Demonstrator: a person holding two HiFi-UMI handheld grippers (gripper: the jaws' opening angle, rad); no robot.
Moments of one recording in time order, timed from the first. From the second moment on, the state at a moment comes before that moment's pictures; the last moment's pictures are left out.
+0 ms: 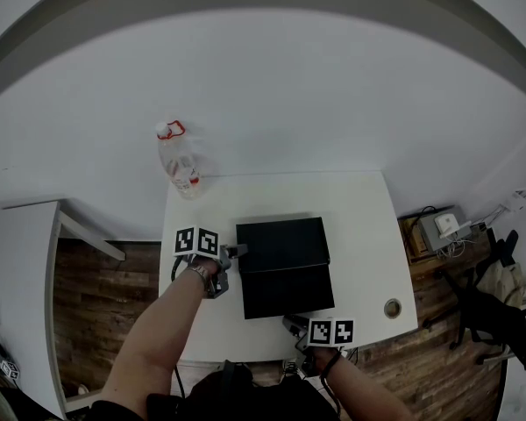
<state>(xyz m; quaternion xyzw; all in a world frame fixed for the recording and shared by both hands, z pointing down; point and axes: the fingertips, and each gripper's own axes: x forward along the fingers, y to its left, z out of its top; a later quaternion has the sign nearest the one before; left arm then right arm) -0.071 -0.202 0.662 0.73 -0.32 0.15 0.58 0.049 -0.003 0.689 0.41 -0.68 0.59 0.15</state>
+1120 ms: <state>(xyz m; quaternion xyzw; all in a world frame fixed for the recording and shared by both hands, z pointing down) -0.073 -0.202 0.659 0.74 -0.35 0.13 0.56 0.040 0.015 0.687 0.37 -0.70 0.59 0.14</state>
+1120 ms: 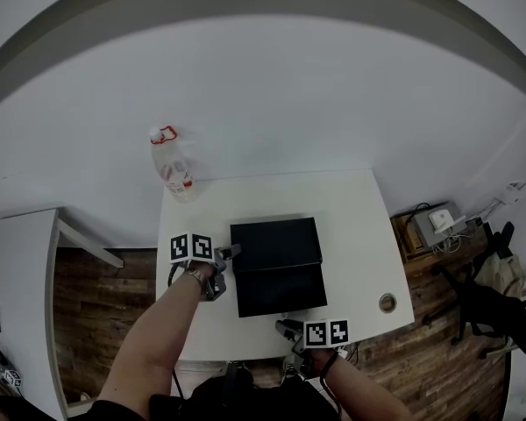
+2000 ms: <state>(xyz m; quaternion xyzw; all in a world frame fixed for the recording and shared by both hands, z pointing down) -0.077 -0.100 0.521 0.84 -0.28 -0.02 0.47 0.063 0.014 0.500 0.30 -0.80 0.52 -0.08</state>
